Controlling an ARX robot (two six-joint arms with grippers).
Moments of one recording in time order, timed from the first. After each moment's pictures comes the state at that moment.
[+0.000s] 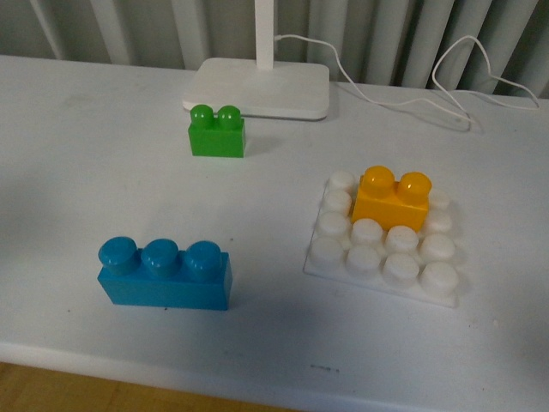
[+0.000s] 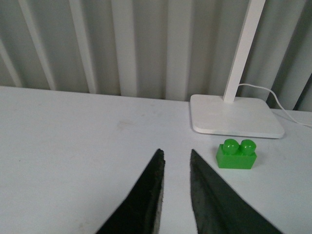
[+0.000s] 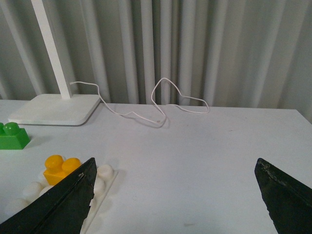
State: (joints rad) left arm -0.12 0.87 0.21 0.65 -0.11 0.02; right arm 0.00 0.00 0.01 0.00 0.00 0.00
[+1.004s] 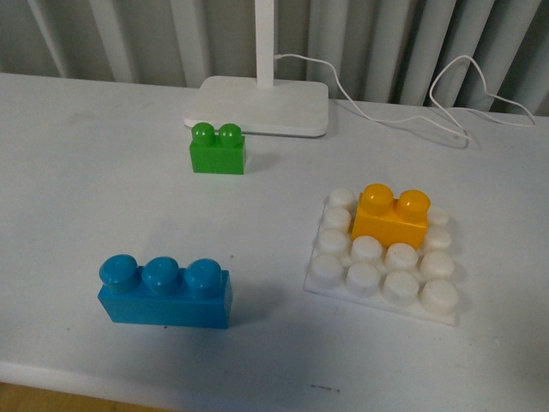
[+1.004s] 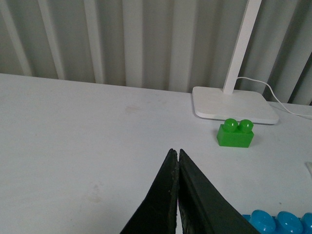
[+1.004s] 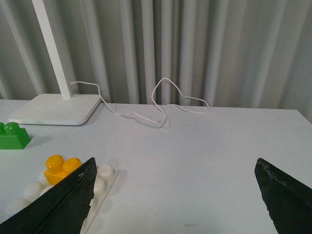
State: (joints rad) left arm 0.00 0.34 0.01 0.34 0.00 0.00; right arm 0.00 0.00 0.01 0.00 0.00 0.00
